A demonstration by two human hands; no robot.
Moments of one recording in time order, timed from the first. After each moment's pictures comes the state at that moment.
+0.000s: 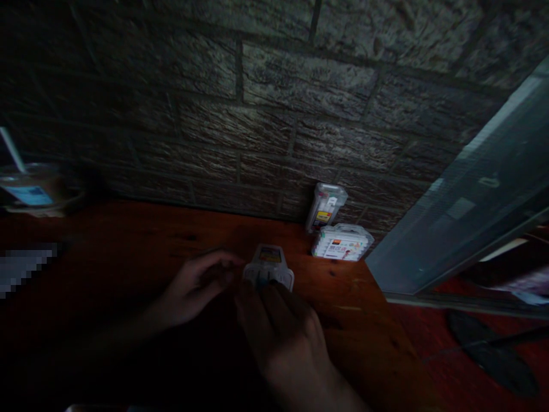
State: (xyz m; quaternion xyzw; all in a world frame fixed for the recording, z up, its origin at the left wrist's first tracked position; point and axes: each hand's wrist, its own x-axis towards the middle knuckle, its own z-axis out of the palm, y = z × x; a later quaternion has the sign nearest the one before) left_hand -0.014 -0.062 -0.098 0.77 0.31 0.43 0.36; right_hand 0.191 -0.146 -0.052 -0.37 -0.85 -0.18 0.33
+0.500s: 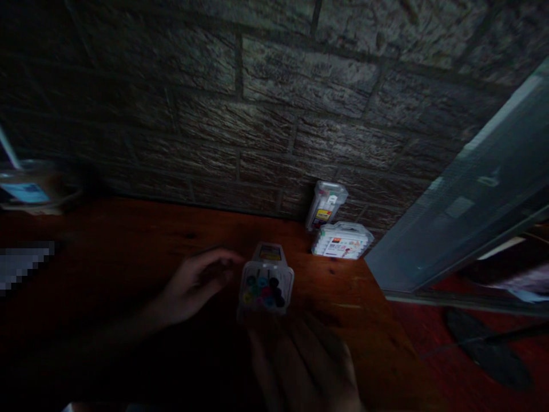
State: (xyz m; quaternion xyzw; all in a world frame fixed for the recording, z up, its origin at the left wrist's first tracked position) left_hand -0.015 -0.060 -0.099 0.78 0.32 0.43 0.33; right_hand 0.217 -0.193 -0.071 -0.40 -0.83 -0.25 0.30
